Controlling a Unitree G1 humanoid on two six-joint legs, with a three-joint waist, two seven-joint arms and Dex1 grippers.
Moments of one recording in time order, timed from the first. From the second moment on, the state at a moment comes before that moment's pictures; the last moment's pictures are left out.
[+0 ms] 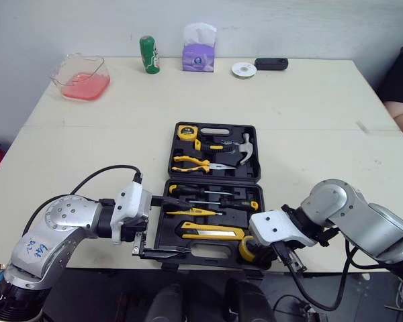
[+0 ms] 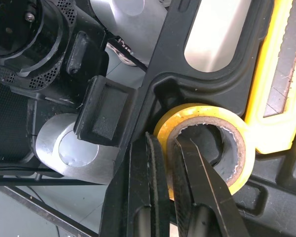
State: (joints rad) left arm -0.14 0.80 0.02 -0.53 -0.64 0.47 -1.09; right arm -0.56 -1.02 0.50 -0.55 0.22 0.68 1.46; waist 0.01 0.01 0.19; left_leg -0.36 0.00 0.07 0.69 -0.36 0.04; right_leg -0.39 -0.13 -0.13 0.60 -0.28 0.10
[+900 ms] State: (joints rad) left arm -0.13 0.79 0.02 -0.49 -0.62 0.43 -1.07; right arm -0.58 -1.13 0.39 -0.54 0.40 0.70 1.55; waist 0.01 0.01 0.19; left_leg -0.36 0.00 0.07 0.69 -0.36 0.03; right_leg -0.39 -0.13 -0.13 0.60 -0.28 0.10
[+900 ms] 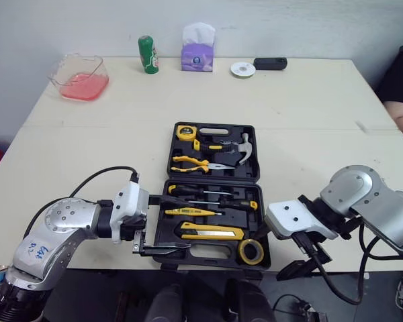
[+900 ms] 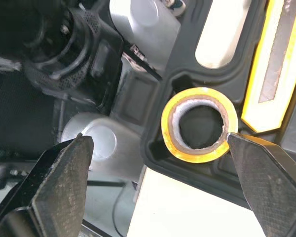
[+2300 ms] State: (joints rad) left arm -0.12 0.81 0.05 -0.42 -0.62 0.39 -1.11; right arm -0.13 -0.72 0.17 -0.09 0.38 -0.04 1.43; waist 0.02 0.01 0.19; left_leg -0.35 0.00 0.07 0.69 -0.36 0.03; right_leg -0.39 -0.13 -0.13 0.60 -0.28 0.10
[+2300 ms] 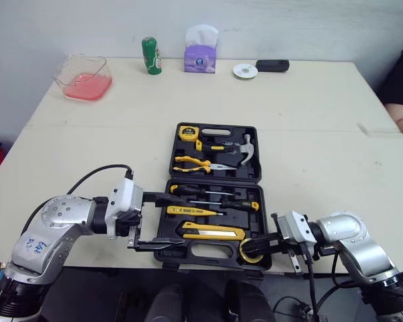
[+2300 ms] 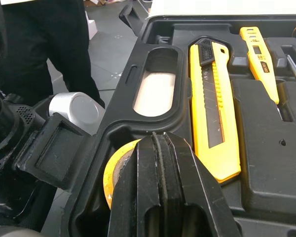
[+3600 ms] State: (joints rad) left arm -0.35 0.58 0.04 0.21 -0.29 0.17 -0.90; right arm -0.30 -0.67 0.00 0.11 0.27 0.16 0.99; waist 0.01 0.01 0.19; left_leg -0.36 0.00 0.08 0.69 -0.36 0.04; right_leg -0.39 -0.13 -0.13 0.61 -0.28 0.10
